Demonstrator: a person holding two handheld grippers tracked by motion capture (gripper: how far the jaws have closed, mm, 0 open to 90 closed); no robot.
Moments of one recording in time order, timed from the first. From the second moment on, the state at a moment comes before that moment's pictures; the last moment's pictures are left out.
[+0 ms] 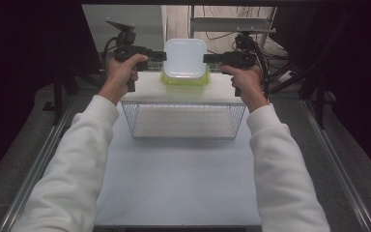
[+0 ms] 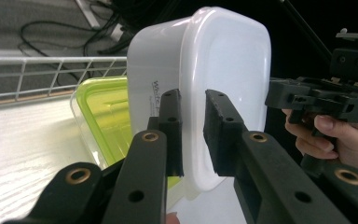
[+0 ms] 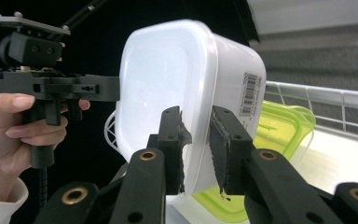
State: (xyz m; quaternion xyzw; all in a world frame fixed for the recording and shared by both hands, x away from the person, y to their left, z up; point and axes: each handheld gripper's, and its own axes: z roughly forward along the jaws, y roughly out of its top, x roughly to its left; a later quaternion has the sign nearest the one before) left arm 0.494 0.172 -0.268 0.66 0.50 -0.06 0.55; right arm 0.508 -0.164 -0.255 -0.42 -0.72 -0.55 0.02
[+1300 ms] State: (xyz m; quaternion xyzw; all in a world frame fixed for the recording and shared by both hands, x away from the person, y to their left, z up) left arm 0.483 0.179 -0.271 0.65 0.49 0.00 0.58; right arm 0.507 -0.171 -0.254 -0.46 -0.69 -0.56 0.02
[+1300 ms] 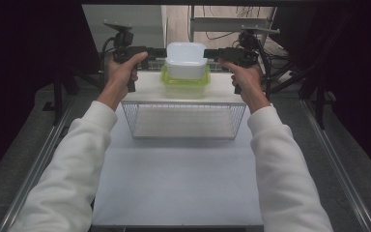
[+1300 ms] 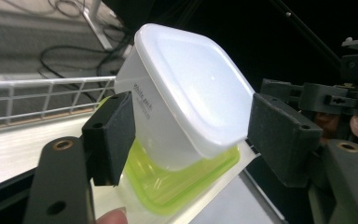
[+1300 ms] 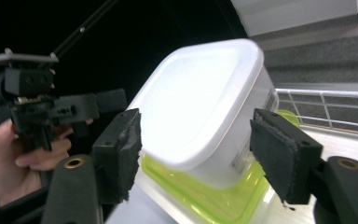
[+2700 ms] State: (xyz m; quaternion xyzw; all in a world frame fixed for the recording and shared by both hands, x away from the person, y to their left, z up) left arm 0.289 0.196 -0.437 0.75 0.44 0.07 0.49; right arm 0.322 -0.258 -0.427 -0.39 -0.77 -0.50 -0.06
